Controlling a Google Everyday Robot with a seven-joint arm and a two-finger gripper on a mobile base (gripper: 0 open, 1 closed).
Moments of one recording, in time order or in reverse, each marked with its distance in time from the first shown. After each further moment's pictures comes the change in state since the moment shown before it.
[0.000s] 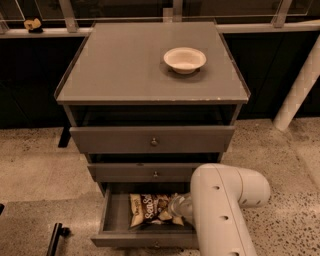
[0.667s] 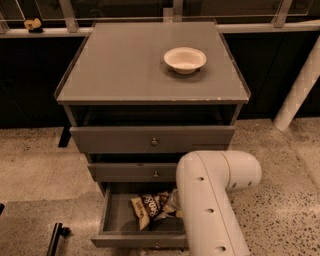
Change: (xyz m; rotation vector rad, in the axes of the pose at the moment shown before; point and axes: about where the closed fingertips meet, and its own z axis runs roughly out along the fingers) arm -0.019 -0.018 -0.031 0.019 0.082 -0.075
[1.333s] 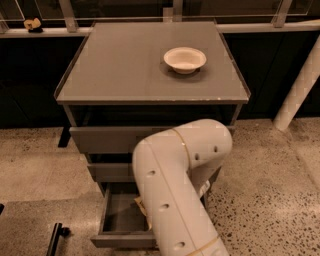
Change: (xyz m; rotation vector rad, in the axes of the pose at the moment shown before) arm -0.028 -0.024 -0.076 0.116 0.021 -0.194
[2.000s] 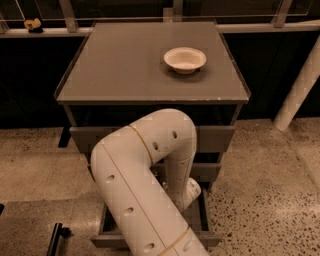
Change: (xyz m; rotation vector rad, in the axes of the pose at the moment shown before) arm -0.050 0.023 -0.033 0.081 -0.027 -0.204
